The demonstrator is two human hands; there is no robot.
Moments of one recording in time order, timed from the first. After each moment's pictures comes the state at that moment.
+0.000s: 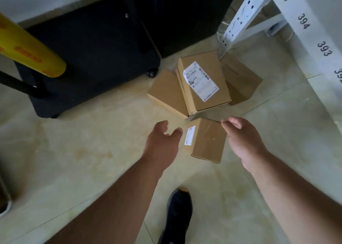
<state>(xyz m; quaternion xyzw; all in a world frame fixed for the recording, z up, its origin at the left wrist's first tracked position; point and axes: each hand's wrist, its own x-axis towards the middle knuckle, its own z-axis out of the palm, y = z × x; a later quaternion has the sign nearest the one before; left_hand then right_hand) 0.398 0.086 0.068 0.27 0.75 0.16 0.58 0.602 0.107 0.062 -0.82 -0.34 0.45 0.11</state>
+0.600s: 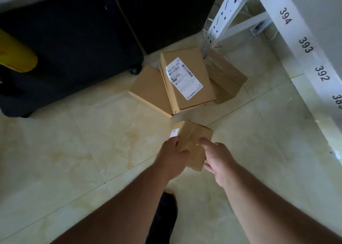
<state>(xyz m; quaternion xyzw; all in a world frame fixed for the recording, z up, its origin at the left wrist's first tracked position) 0.463 0.064 0.018 0.35 0.67 0.07 0.65 0.605 0.069 0.021 -0.83 -0.12 0.54 0.07</state>
